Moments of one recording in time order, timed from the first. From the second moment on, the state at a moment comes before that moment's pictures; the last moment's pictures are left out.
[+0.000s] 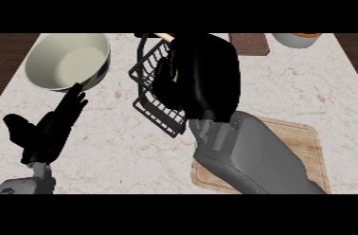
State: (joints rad) left arm -0.07 0.25 0.04 -1.58 0.14 -0.05 0.23; right arm -0.91 -0.01 0.44 -1.61 0.95 0.03 1.10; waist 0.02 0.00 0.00
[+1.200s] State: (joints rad) left arm -0.07 0.22 0.05 -1.59 0.11 -0.07 0.24; right arm -1.05 -0.01 0.45 -1.13 1.00 -0.42 1.00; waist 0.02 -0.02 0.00
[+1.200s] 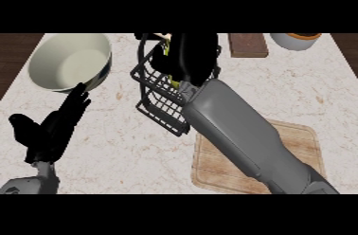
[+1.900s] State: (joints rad) left arm -0.09 0.23 0.08 -1.56 0.12 -0.09 0.22; right arm -1.08 0.00 0.36 -1.05 0.85 -0.69 0.91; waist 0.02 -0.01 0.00
